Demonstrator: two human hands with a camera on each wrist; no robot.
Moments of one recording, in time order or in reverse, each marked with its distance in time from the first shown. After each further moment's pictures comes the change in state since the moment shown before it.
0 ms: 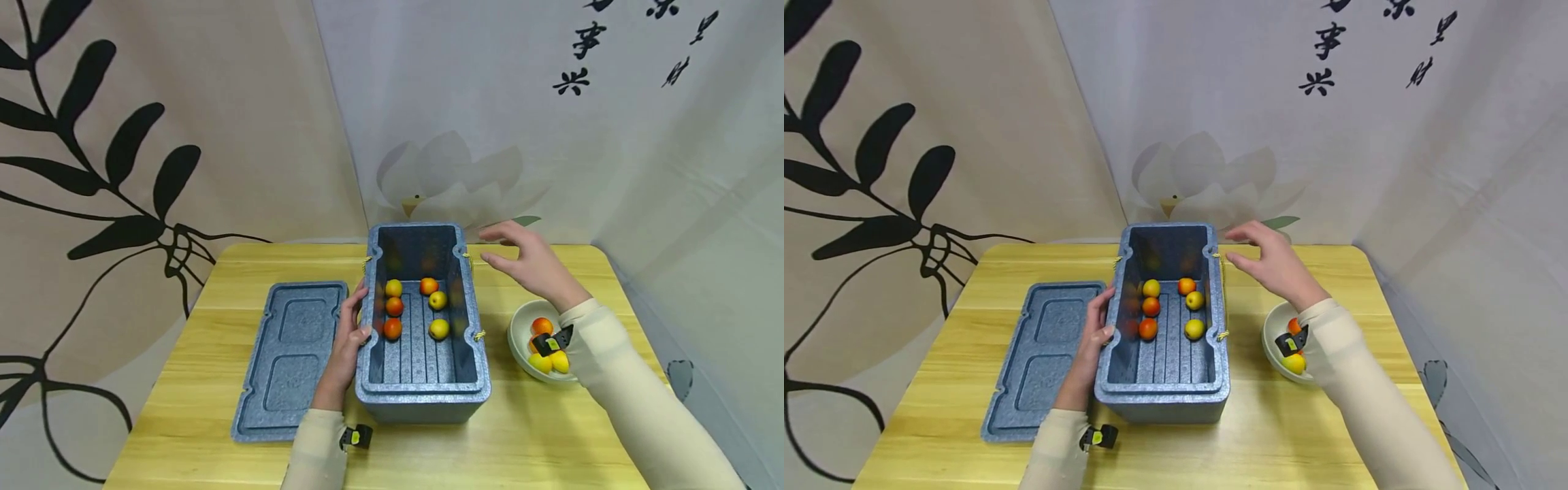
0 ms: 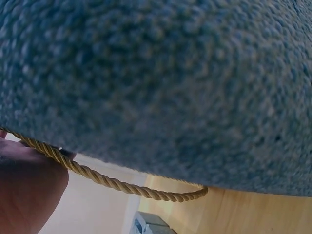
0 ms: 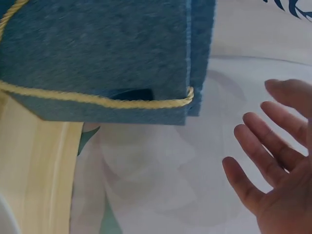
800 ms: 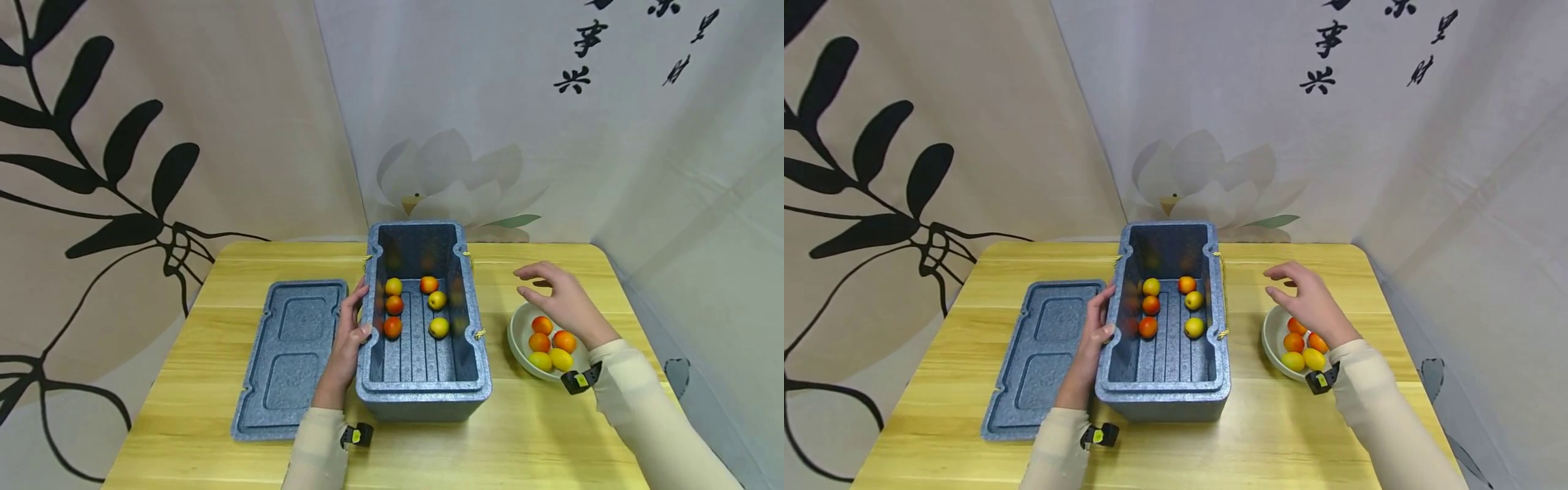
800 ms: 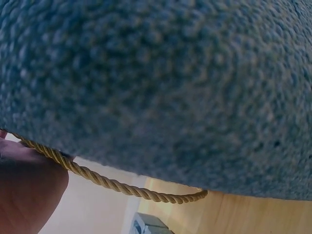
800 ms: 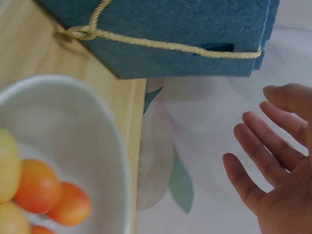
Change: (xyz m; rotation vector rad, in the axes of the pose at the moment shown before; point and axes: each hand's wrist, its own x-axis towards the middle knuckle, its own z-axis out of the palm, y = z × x) left_hand 0.000 -0.001 0.000 0.008 -0.004 0.000; right_hand -0.071 0.055 0.008 -0.033 0.020 0.179
